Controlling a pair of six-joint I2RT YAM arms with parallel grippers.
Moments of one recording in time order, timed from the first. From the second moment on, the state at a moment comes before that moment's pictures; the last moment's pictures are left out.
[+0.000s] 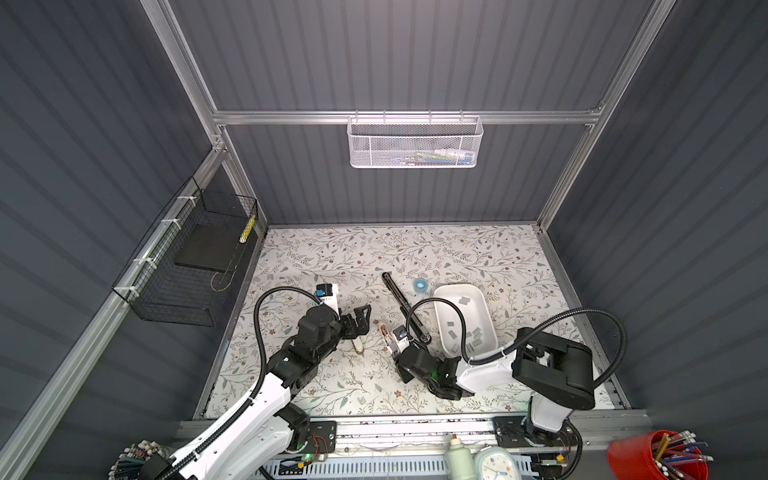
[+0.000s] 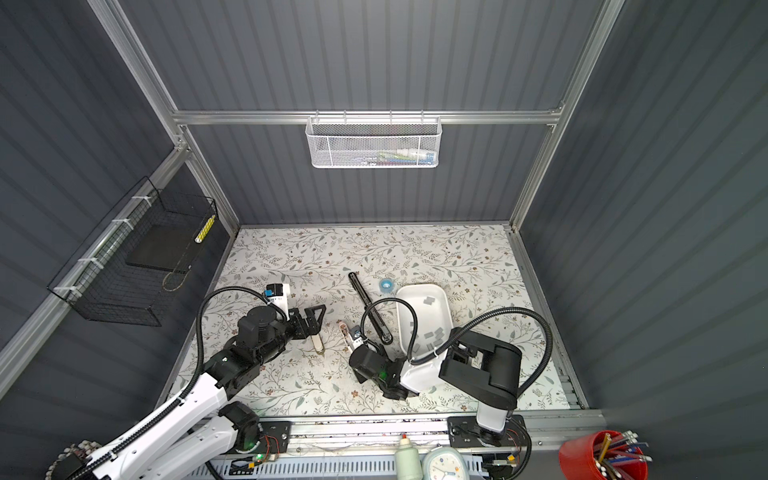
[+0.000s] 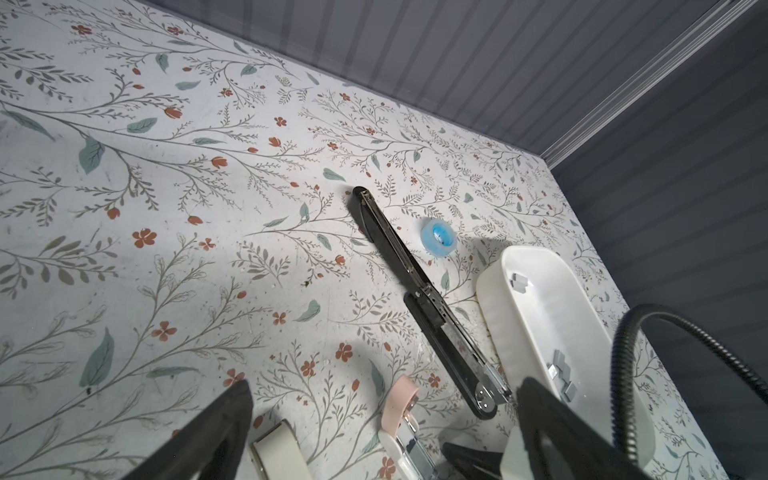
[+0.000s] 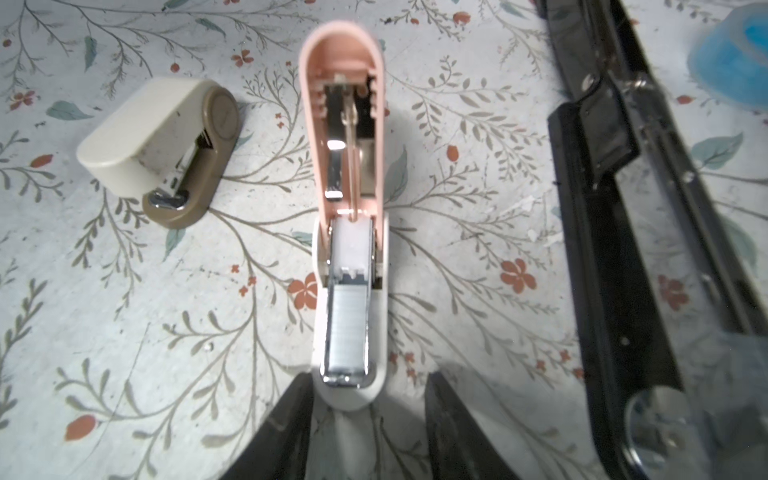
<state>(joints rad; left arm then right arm) -0.58 0.78 0.49 -0.13 -0.07 -0.55 1.20 1.76 0.63 0.38 0.41 0.40</state>
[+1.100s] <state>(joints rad) -0.57 1.18 0.44 0.08 -0.18 -0.37 1.20 1.80 0.68 0.39 0.38 0.42</state>
